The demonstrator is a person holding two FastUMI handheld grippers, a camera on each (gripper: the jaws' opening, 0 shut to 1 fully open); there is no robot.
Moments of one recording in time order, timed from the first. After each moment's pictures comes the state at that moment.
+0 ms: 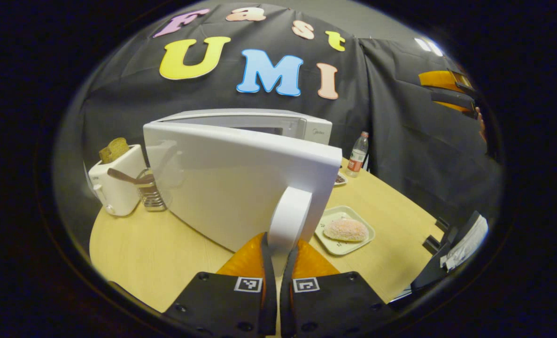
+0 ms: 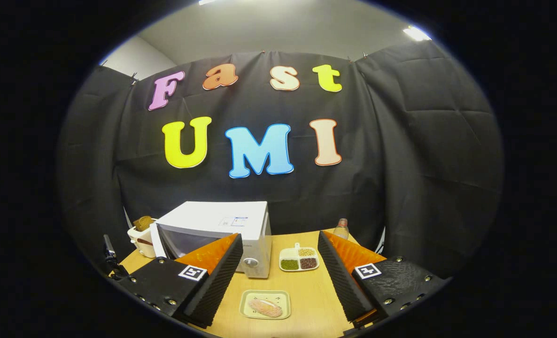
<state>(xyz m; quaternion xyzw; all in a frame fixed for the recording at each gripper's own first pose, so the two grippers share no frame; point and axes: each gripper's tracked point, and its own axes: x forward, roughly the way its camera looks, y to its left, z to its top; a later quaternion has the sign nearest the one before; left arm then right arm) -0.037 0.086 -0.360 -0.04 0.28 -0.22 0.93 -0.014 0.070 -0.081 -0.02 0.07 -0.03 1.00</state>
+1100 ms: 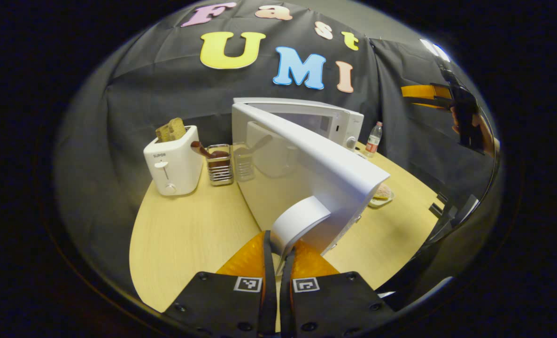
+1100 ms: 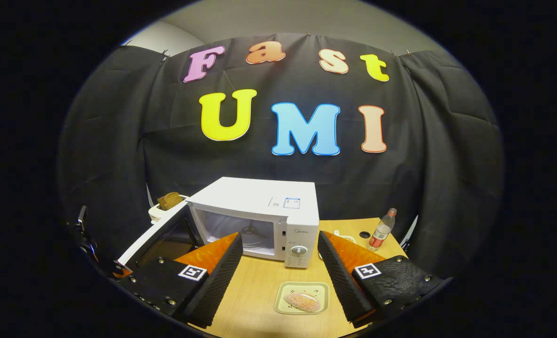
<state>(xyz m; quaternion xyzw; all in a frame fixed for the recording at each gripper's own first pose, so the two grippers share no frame) -0.101 0.309 -0.369 -0.02 0.32 -0.20 0.93 0.014 0.186 -0.136 -0.06 0.14 0.05 0.99</state>
